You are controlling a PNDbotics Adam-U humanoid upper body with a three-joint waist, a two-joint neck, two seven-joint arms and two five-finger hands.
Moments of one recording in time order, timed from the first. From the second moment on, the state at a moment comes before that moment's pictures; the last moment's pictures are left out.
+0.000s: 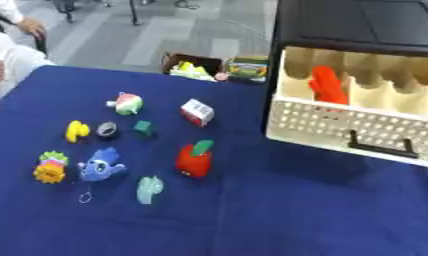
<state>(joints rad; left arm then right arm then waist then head) -0.43 0.88 0.11 -1.99 0.00 0.19 0.50 -0.66 -1.11 -0.02 -1.99 0.29 0.40 0.57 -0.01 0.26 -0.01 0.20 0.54</state>
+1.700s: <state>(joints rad) -0.63 1.04 -0.05 -1.87 -0.58 0.24 -0.34 -0.51 -0.99 -0.15 -1.99 0.20 0.37 -0.45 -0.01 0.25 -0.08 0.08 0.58</state>
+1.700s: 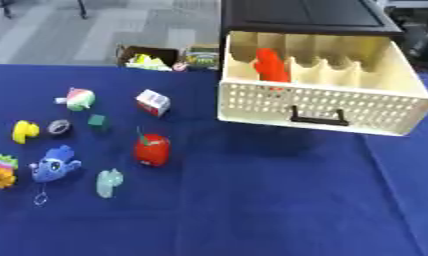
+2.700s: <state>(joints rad) -0.77 1.02 -0.23 -1.63 -0.78 0.17 -0.87 -0.50 -0.99 -0.15 -1.99 0.20 0.35 -0.50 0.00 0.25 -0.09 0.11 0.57</state>
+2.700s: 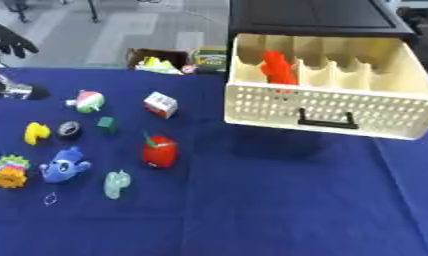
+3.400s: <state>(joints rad) -0.78 0.96 -0.35 -1.42 -0.81 0.20 -0.90 -0.50 -0.98 -0.15 -1.99 0.19 0.34 -0.52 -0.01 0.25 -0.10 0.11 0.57</state>
